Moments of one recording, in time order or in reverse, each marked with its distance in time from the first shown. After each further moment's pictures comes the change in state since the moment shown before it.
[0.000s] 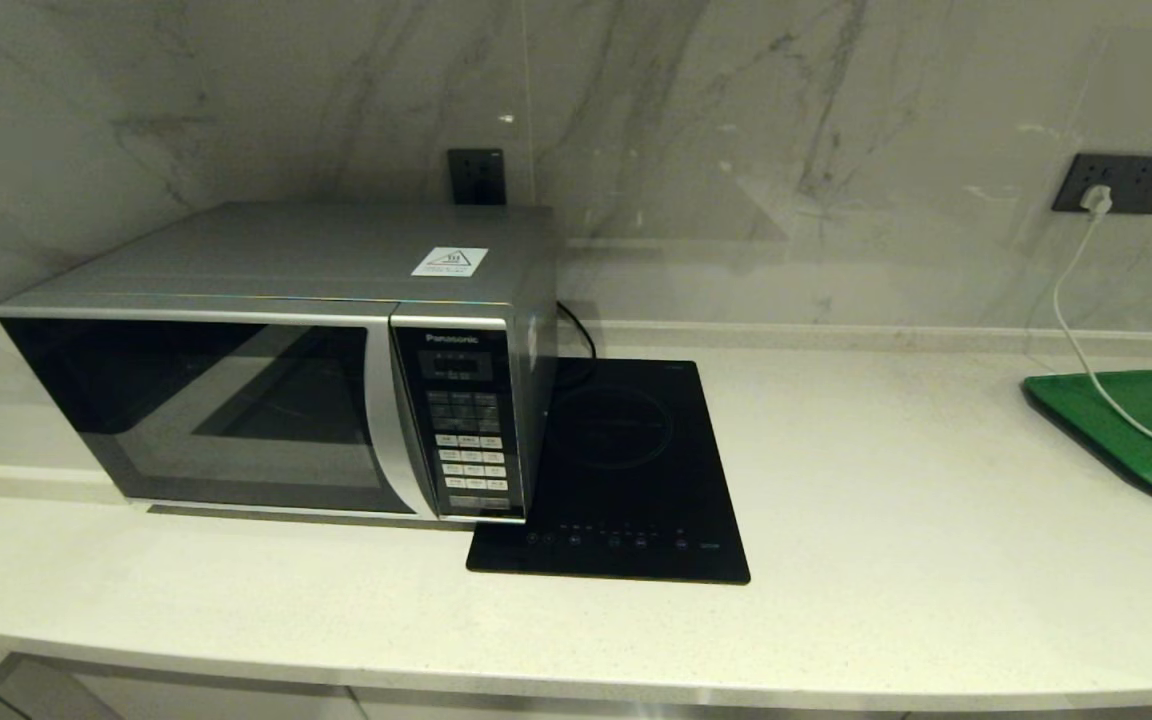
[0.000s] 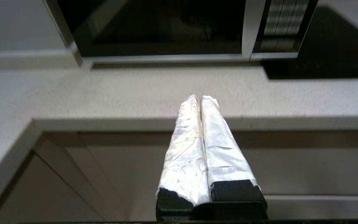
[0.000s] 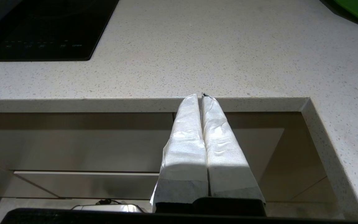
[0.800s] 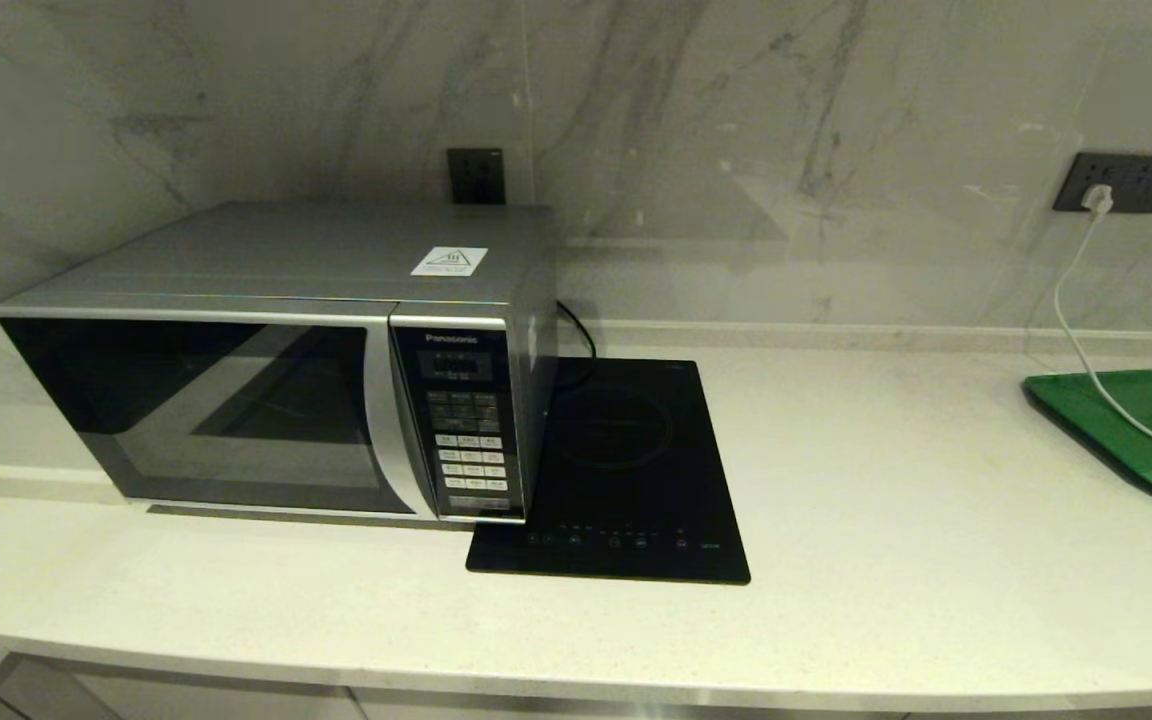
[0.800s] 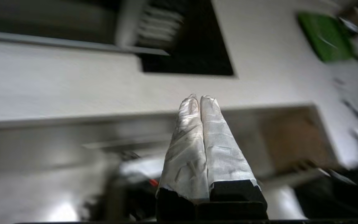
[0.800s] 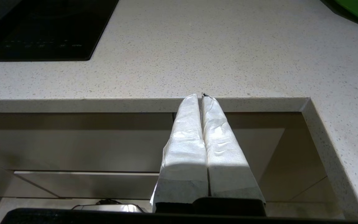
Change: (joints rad) left arm -0.081 0.811 -0.925 0.544 -0.434 -0.350; right arm 0.000 0.000 0.000 0.000 0.000 0.000
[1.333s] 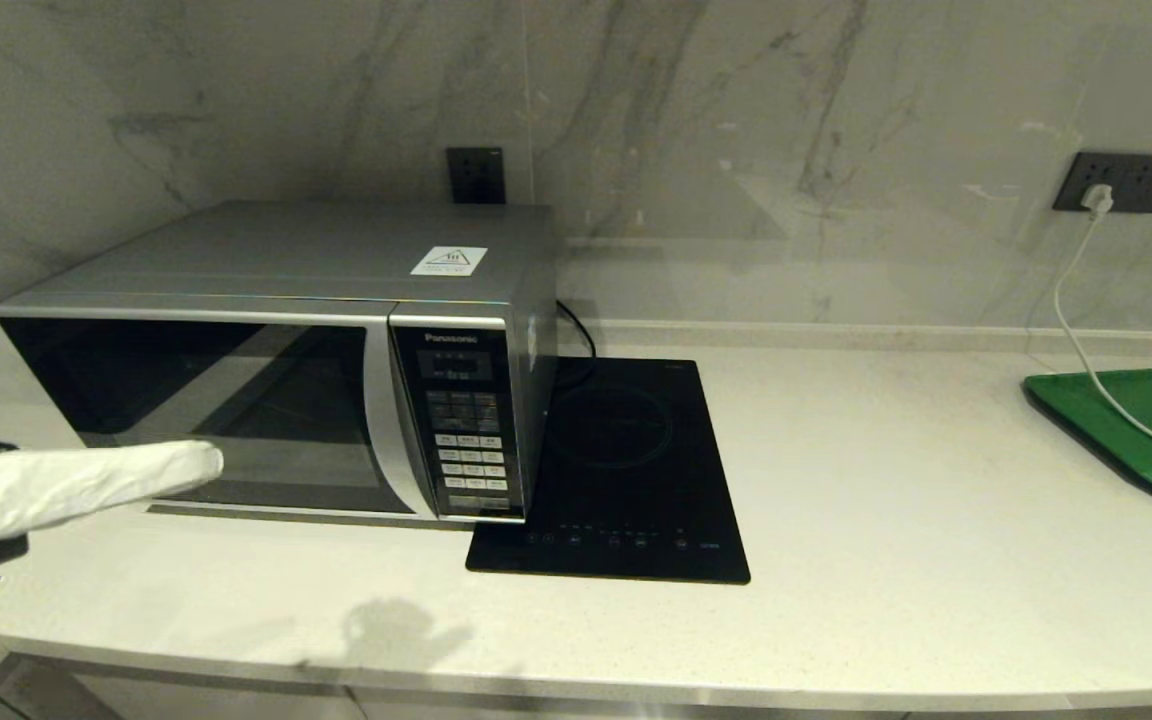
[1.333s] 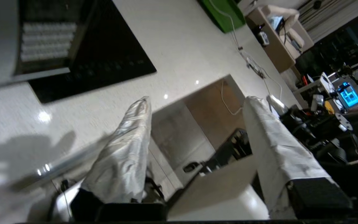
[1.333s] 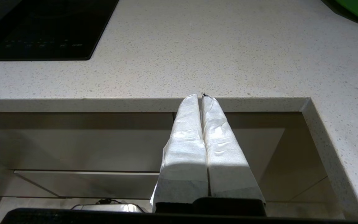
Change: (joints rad) left arm 0.158 0.273 0.179 -0.482 -0.580 0.079; right arm 0.000 0.000 0.000 0.000 0.000 0.000
